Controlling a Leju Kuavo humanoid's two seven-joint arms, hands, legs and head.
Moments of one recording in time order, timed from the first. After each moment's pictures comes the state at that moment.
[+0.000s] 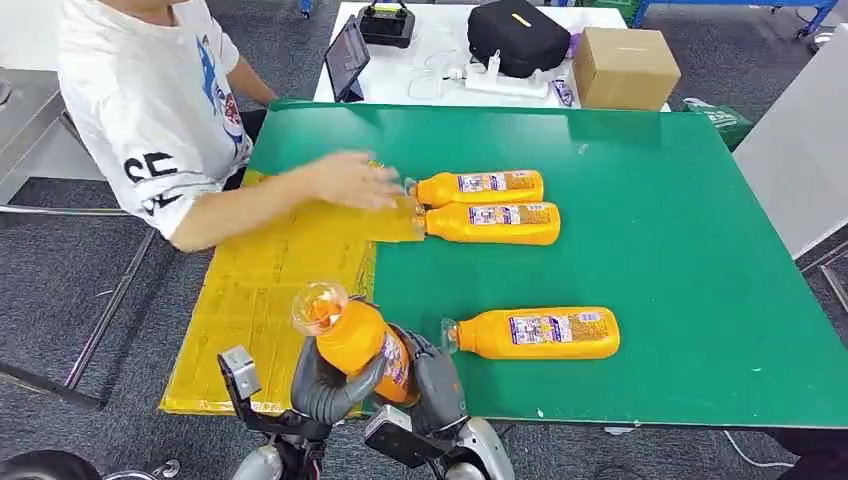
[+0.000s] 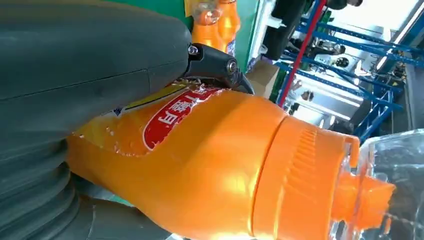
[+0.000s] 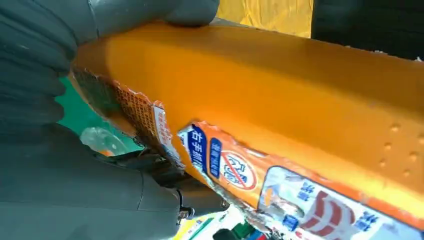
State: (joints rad) left arm 0.06 -0.24 -0.36 -1.42 0.19 -0.17 -0.44; right arm -0.06 0.18 0.62 -1.05 0.63 -0.50 -0.54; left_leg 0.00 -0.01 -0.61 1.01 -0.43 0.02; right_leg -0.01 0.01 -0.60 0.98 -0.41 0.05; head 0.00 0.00
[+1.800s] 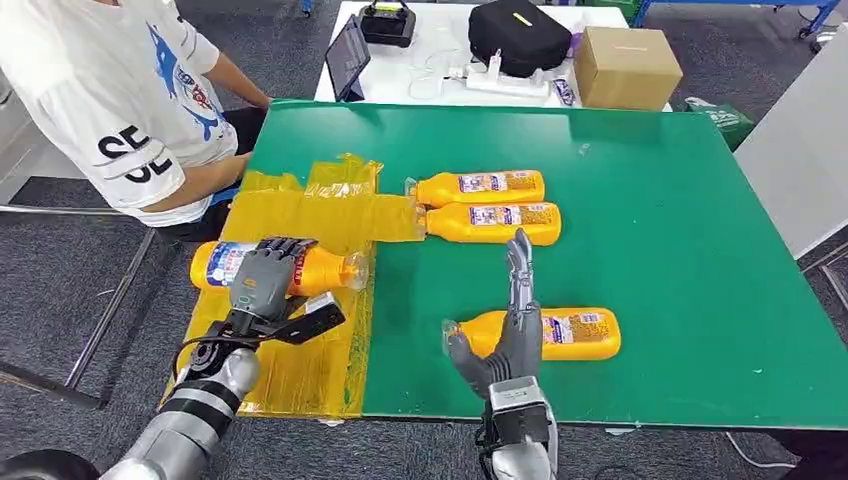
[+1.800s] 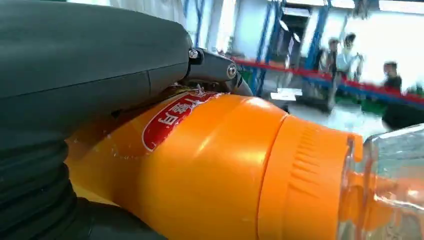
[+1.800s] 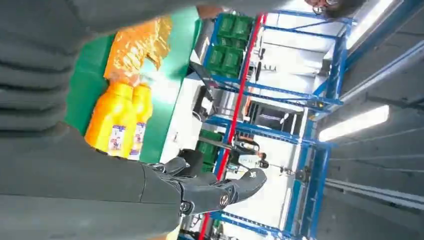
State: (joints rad) left arm -0.45 -0.05 -0.19 -0.83 -1.12 0.48 -0.37; right arm 0.05 0.19 0.43 -1.60 0.29 -0.49 -0.69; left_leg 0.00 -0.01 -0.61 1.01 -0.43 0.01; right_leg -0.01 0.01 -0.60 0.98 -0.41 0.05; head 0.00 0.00
